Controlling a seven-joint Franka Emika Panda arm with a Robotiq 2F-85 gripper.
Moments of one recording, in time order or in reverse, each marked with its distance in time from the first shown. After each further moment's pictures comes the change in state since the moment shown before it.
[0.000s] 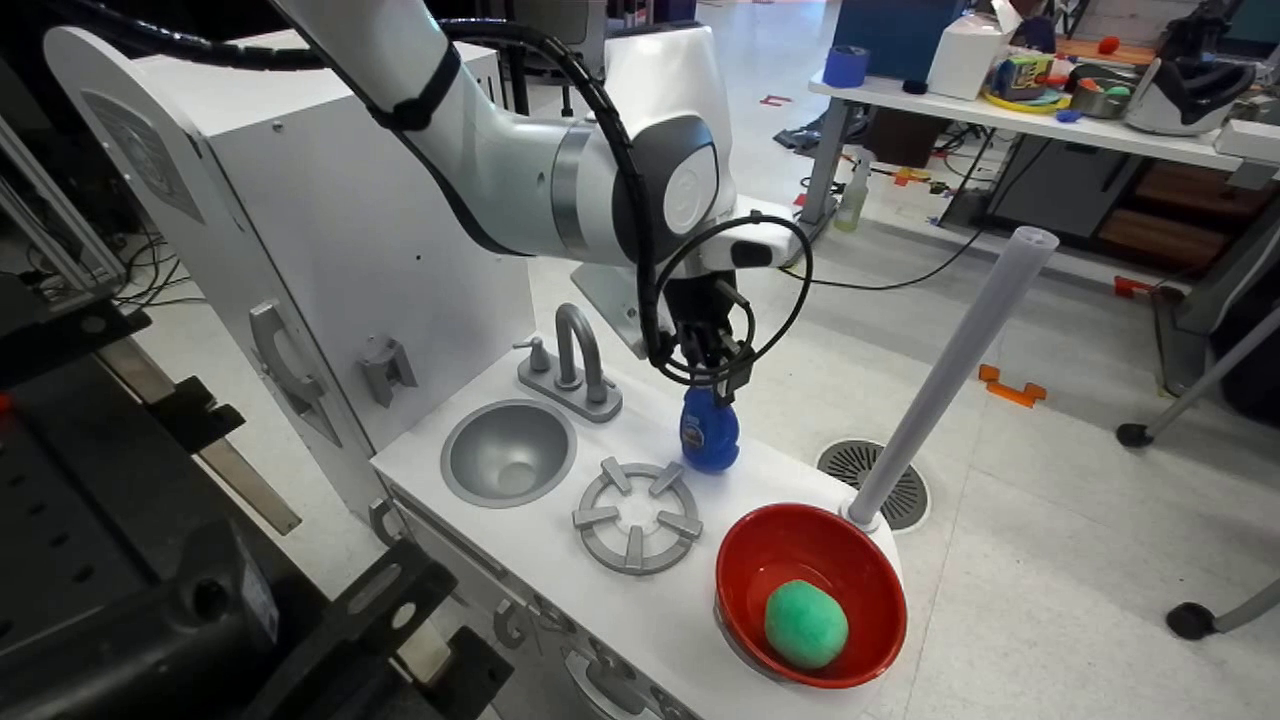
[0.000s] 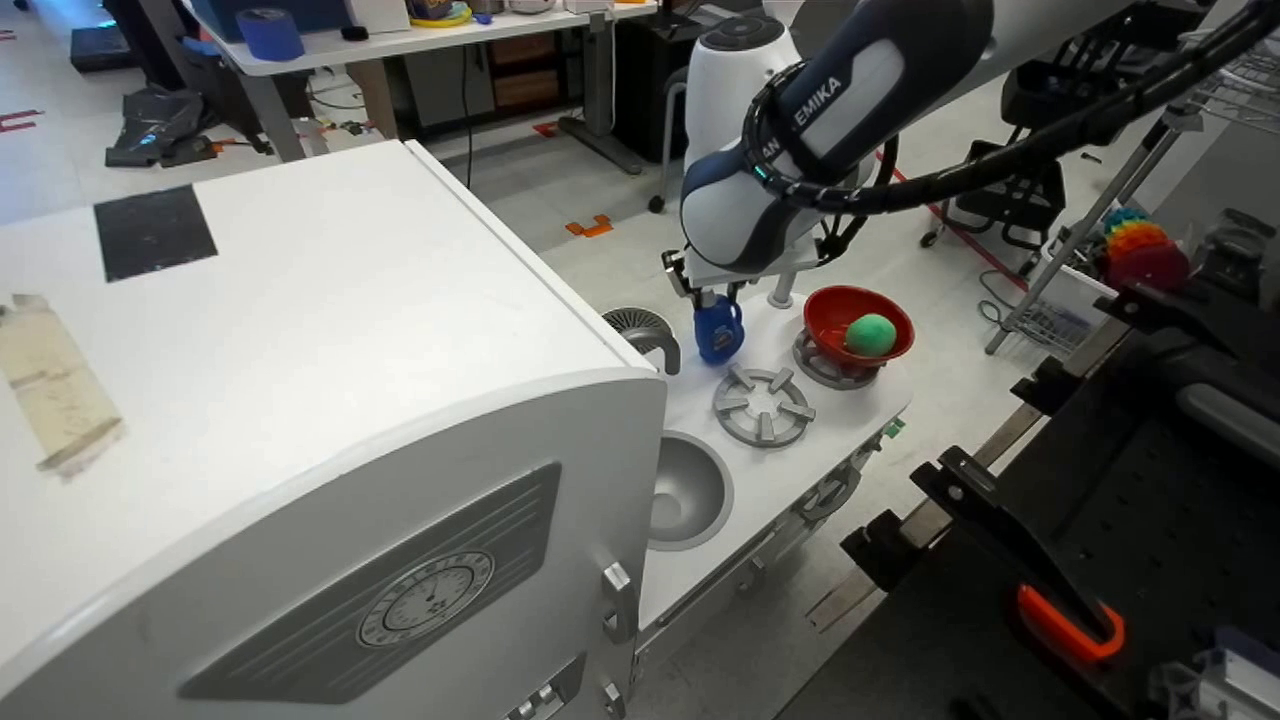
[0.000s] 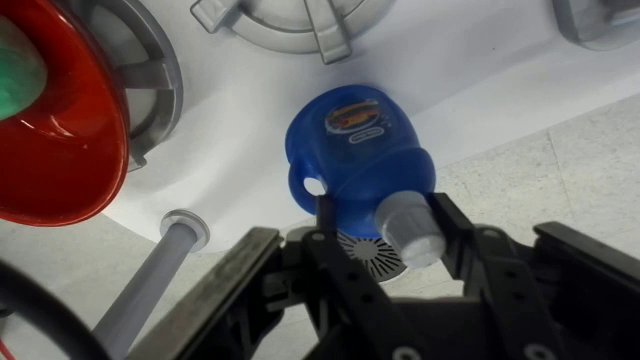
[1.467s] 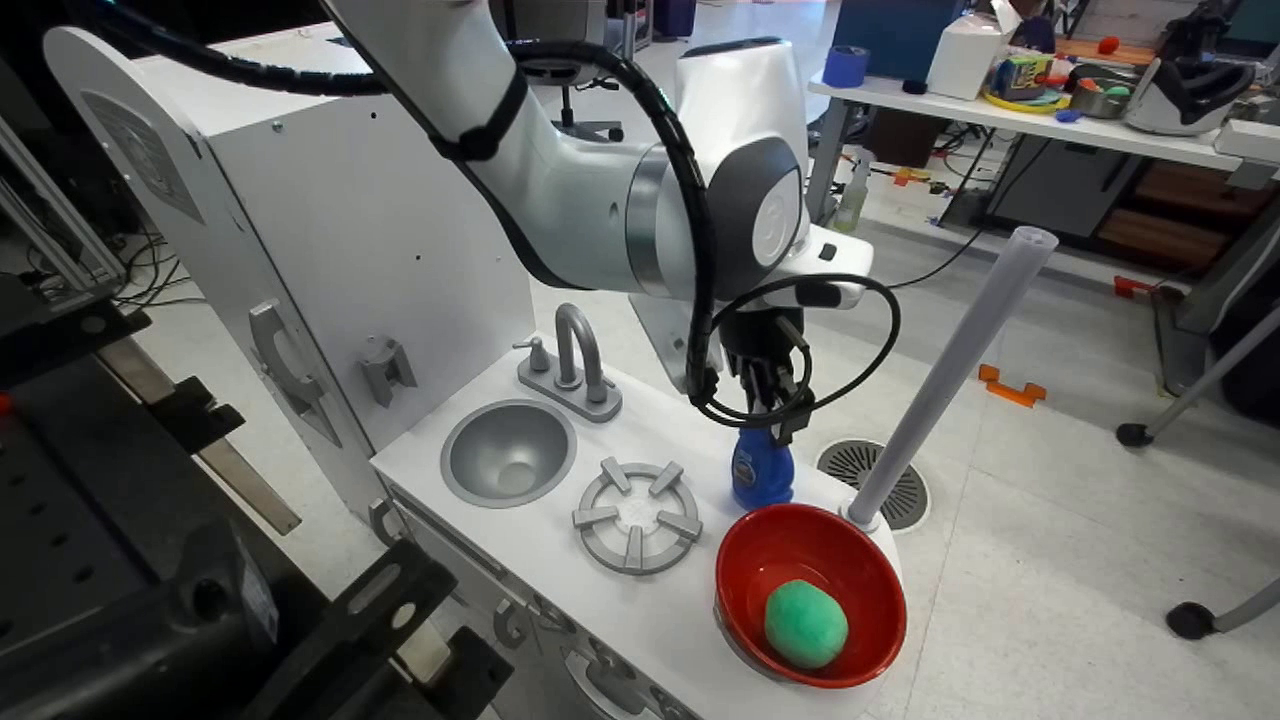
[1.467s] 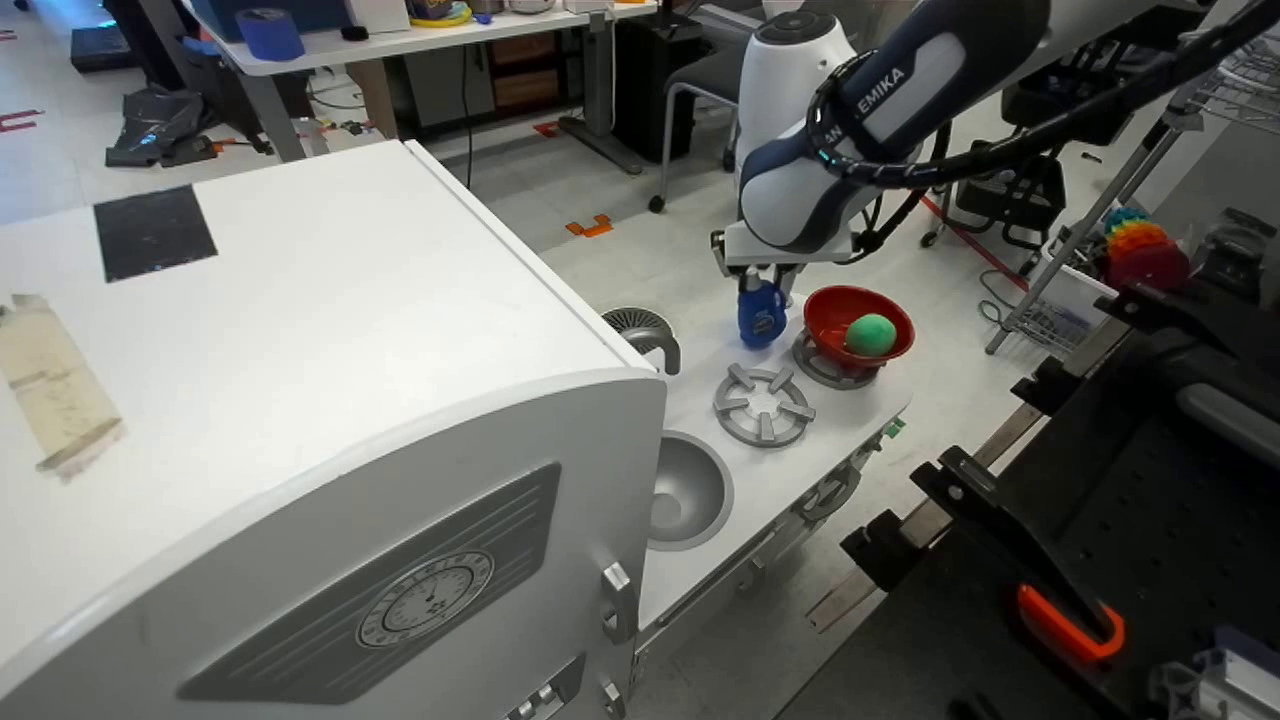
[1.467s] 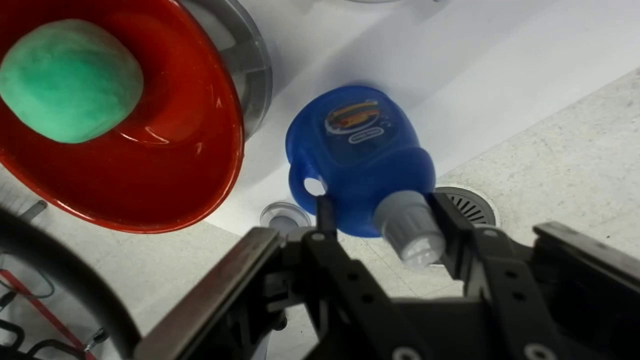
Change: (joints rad) arm -0.118 -0.002 0.025 0.006 -0.126 -0.011 0.189
